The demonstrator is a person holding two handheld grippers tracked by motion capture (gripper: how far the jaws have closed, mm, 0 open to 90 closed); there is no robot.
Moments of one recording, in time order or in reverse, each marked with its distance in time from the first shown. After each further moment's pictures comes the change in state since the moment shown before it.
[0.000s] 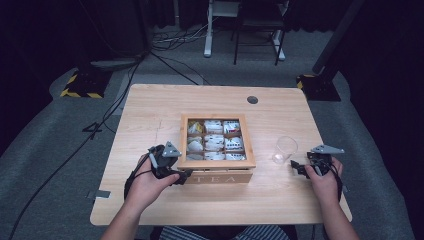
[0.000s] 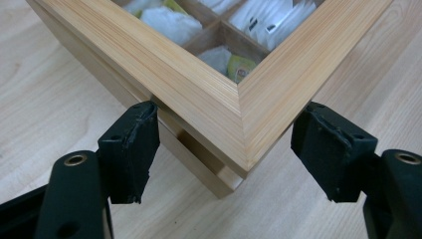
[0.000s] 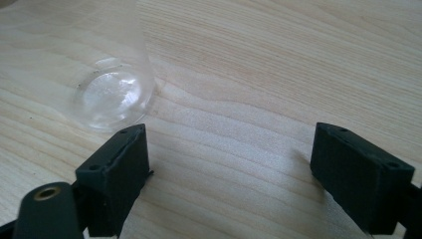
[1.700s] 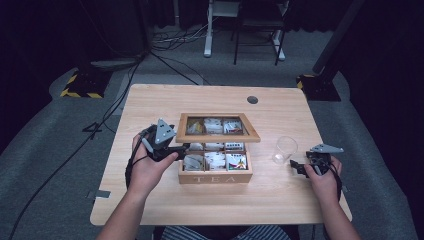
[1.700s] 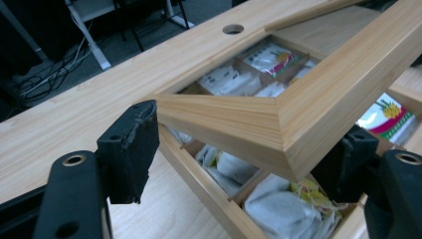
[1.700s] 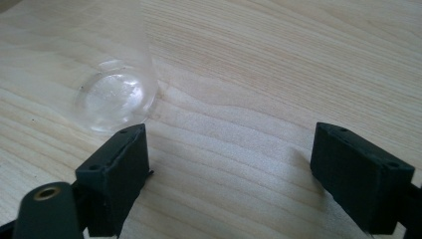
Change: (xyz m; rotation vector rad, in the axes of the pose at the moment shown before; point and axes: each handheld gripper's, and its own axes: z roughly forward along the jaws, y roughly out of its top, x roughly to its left) left arm 0.014 0.044 -0.028 -0.276 0.197 0.040; right arm -0.001 0.002 0.002 0.001 0.014 -0.012
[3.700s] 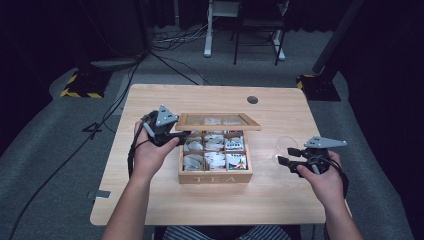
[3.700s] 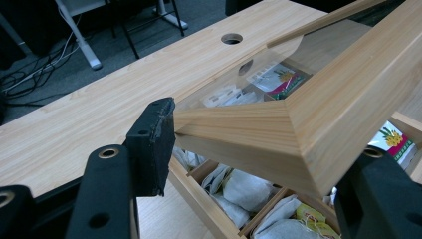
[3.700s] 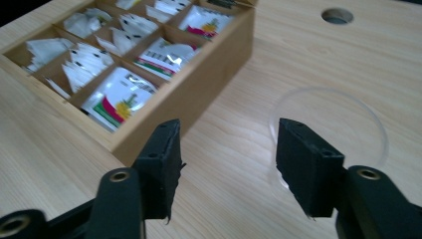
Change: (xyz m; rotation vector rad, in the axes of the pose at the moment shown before) left arm 0.018 0.023 0.012 0.015 -0.046 -0.025; right arm 0.099 0.080 -0.084 -0.071 0.206 -0.067
